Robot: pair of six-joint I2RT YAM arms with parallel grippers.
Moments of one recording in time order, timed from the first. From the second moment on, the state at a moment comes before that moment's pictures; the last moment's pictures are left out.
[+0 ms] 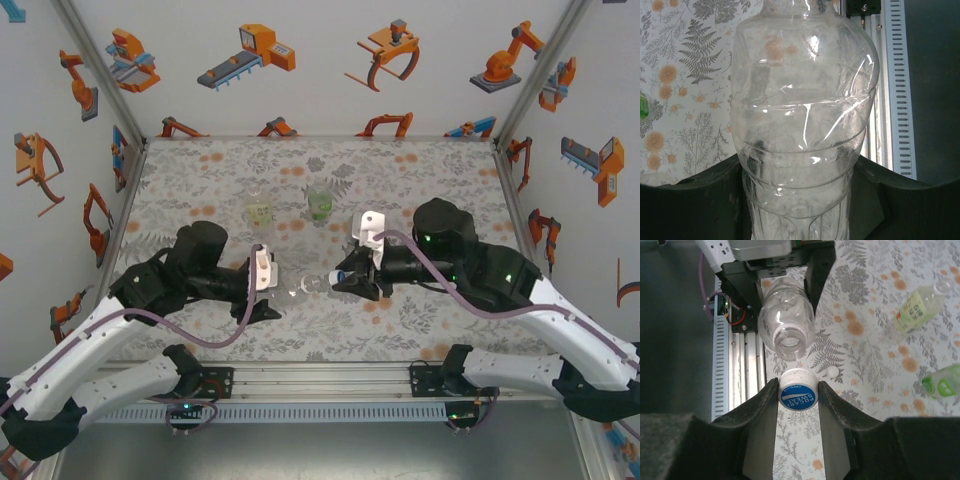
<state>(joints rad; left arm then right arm) -0.85 0.85 1.01 -0.81 0.58 0.52 1.04 1.00 1.35 -0.72 -0.42 -0.24</state>
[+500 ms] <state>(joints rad) -0.85 0.86 1.01 -0.81 0.58 0.53 1.07 1.05 1.34 -0.64 -0.48 -0.33</state>
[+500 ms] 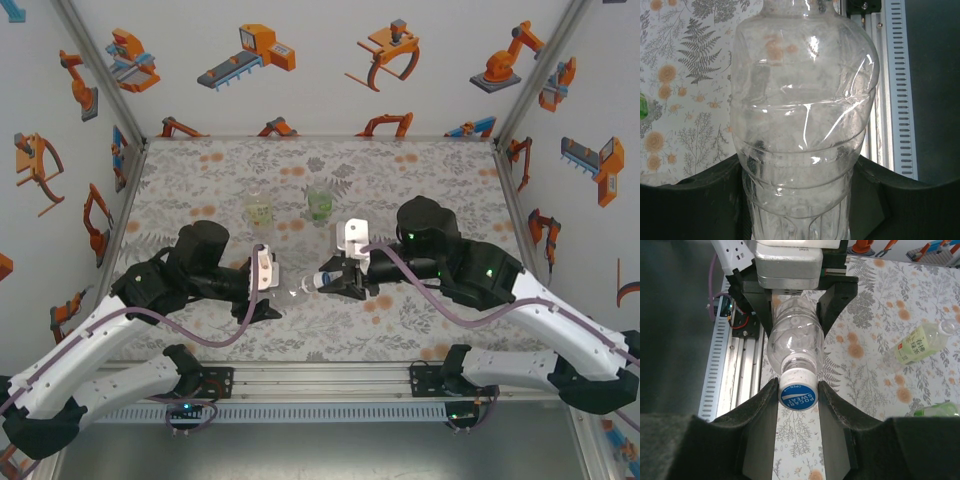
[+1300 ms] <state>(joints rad) -0.85 0.87 1.01 -0.82 0.62 0.55 1.09 1.08 1.33 -0.64 -0.48 -0.34</state>
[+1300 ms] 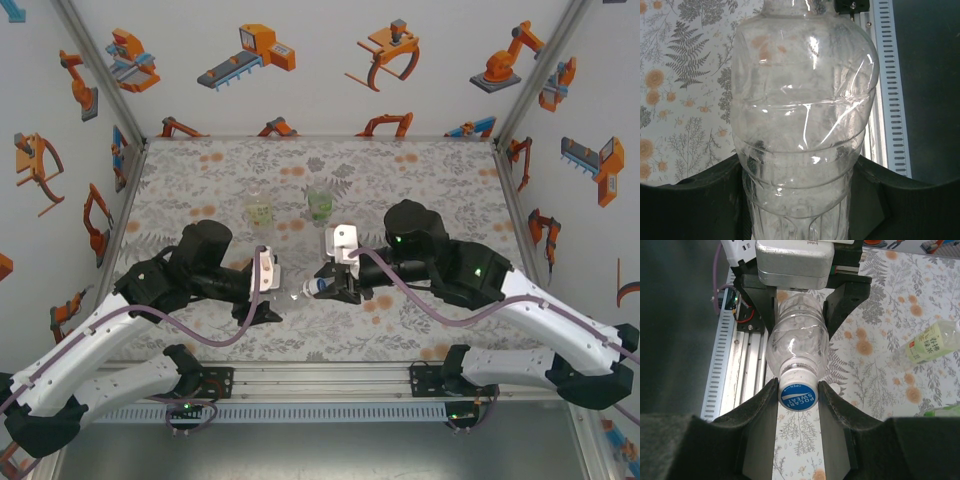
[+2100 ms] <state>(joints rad) -0.85 0.87 1.01 -0.83 0.64 0.55 1.12 1.08 1.32 -0.64 -0.45 -0.27</state>
